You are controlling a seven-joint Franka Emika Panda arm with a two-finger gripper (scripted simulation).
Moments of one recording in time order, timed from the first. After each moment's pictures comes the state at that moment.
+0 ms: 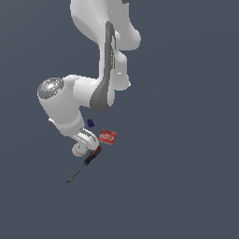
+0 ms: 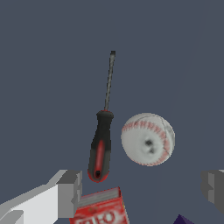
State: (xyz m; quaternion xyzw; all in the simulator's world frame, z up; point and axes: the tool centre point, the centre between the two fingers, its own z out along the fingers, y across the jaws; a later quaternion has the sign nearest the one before) arm 0.049 -0.170 0.132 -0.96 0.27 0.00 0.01
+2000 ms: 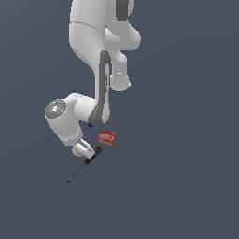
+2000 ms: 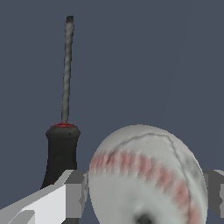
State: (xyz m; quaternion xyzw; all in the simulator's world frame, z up) arm 0.041 -0.198 0.049 -0.95 0.31 0.00 0.00
